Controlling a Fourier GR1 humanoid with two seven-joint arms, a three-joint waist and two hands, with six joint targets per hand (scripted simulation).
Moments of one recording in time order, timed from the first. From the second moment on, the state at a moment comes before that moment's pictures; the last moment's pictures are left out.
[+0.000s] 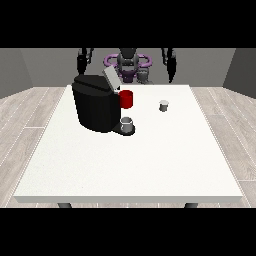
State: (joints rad) left arm -0.01 0.08 -0.04 -1.56 0.03 0.02 0.01; right arm 0.00 -0.11 0.00 -1.61 -0.02 -0.02 0.03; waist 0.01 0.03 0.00
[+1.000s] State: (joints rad) left arm -0.17 0.40 -0.02 -1.41 -0.22 -0.18 -0.09; right arm -0.06 -0.07 0.02 -1.54 0.15 -0.16 -0.04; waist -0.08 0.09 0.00
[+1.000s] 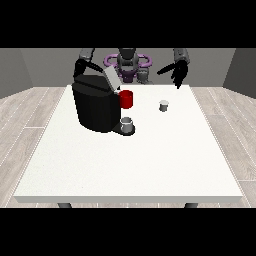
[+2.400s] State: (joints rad) left arm -0.49 0.40 -0.09 -0.90 -0.65 -0.01 -0.20; right arm -0.25 -0.03 0.02 -1.35 0.16 -0.15 0.01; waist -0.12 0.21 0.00
